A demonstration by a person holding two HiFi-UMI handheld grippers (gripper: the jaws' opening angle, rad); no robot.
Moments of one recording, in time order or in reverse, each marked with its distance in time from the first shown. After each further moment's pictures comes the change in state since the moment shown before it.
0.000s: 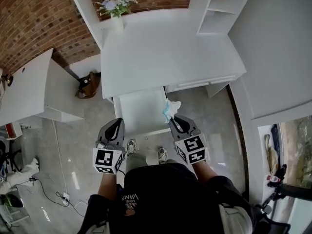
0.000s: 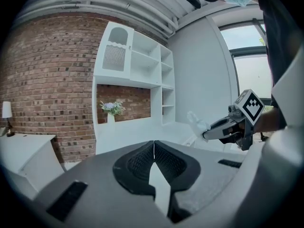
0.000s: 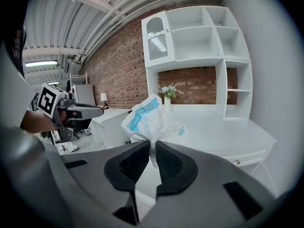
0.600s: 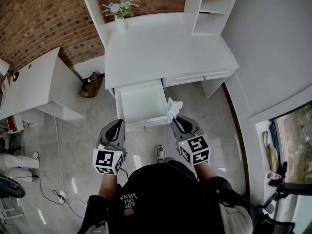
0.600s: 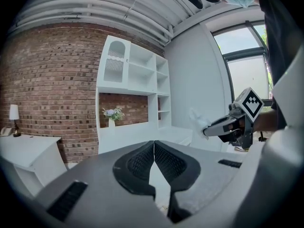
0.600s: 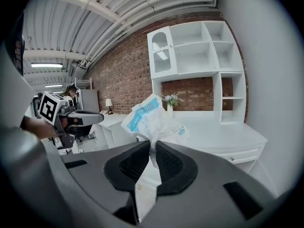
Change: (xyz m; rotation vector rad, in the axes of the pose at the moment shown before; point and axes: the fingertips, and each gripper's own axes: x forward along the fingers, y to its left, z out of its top) left arm -0.096 -0.071 0.001 0.012 -0.063 0.026; right arm -0.109 0.042 -0.014 -0.009 -0.089 0.013
